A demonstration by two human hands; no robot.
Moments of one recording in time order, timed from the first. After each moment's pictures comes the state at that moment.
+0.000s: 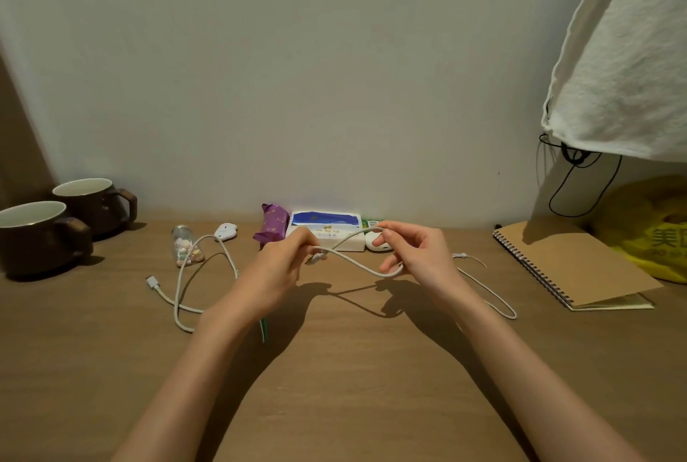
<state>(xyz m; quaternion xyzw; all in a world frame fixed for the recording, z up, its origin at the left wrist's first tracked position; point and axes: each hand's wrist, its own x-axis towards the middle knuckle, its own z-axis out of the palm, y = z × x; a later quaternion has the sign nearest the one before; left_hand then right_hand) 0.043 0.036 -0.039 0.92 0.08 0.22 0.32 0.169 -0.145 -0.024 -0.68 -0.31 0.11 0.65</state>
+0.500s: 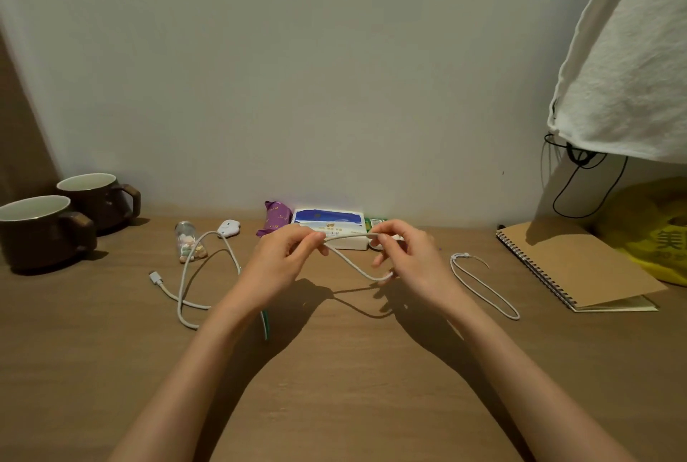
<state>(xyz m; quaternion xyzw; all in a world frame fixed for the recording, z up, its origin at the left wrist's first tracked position) 0.048 0.035 -0.033 0.87 0.09 0.29 0.38 0.159 -0.138 -0.026 -0.77 -0.37 0.01 0.52</state>
